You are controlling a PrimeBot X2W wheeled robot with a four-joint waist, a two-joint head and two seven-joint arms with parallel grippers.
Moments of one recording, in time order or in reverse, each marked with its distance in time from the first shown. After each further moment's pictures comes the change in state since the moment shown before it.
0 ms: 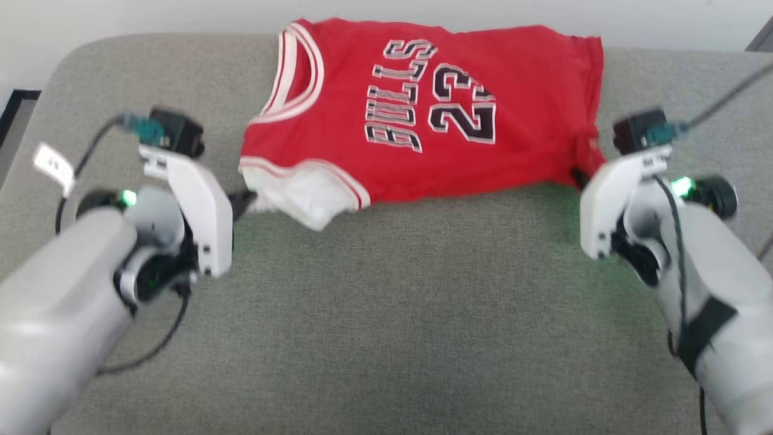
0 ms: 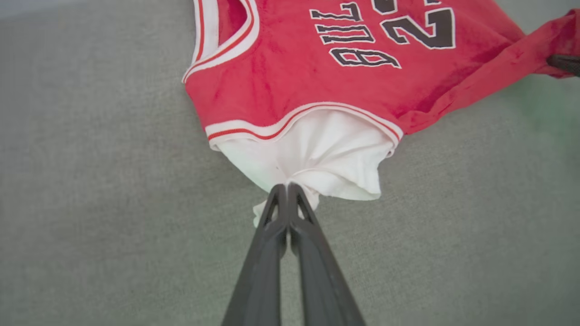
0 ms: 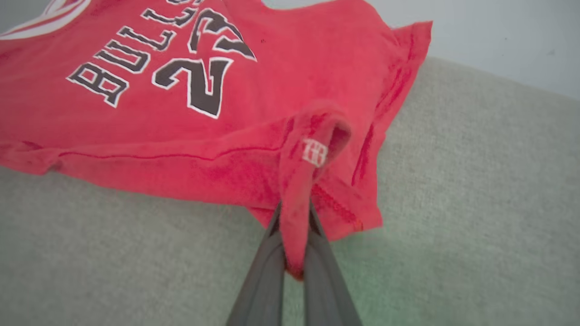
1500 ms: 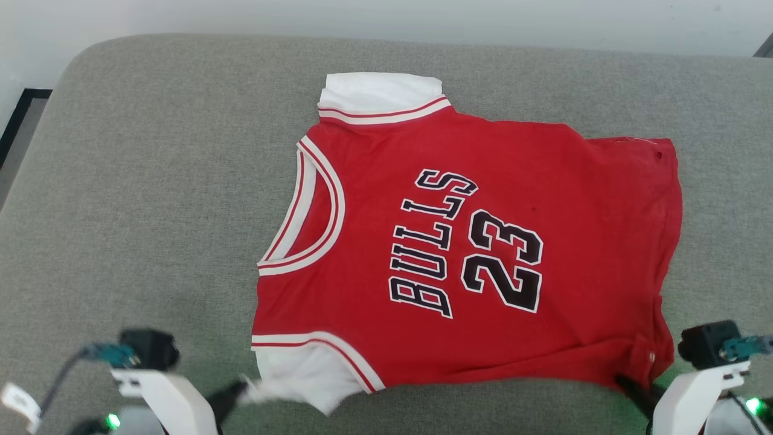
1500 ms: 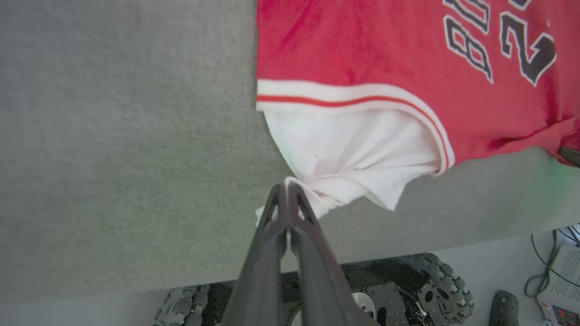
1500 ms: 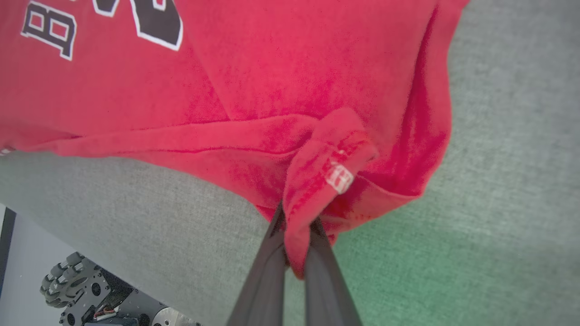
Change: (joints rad) left arm 0.667 0.303 0.056 -0.679 -0.212 0.407 -0.245; right arm 0.988 -0.089 -0.351 -1.068 0.098 0.000 0.477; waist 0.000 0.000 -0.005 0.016
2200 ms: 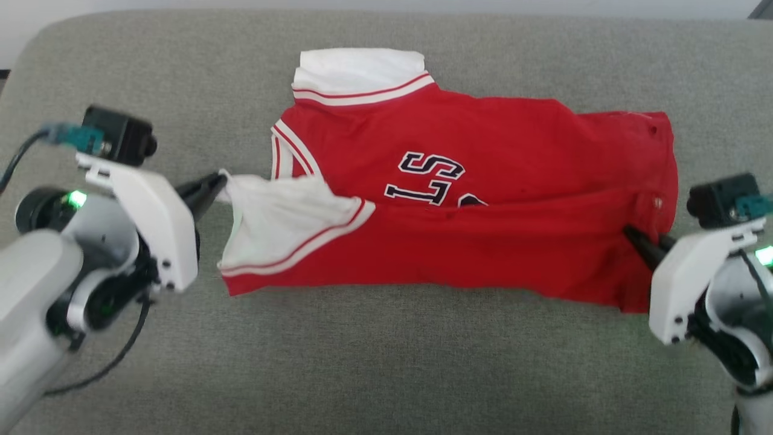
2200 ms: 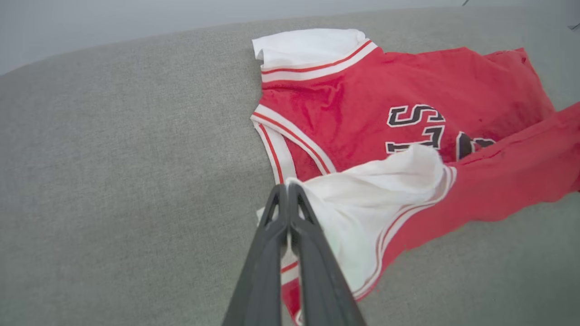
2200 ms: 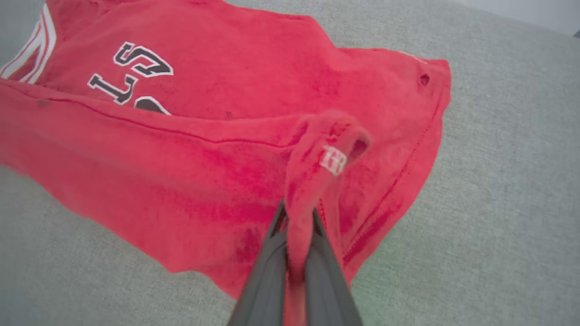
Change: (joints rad) left arm -0.507 -0.037 0.057 0.160 0.207 -0.162 0.212; right arm -0.353 -0.006 0.017 -0.020 -0.124 0.000 0.054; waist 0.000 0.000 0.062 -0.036
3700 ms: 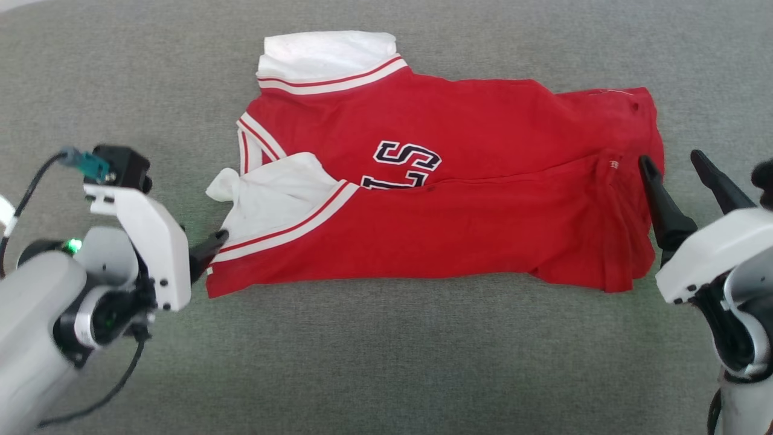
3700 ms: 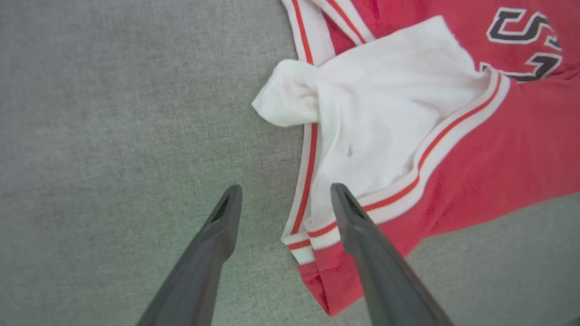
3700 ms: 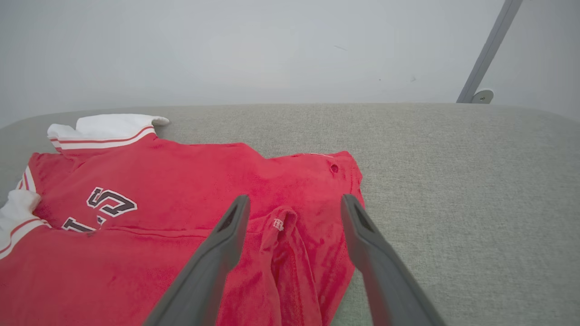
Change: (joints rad) left arm 0.014 -0.051 -0.044 0.187 -0.076 0.006 0.111; right arm -0.061 0.176 -0.152 0.019 -0.102 0.000 -0.321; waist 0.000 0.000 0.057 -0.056
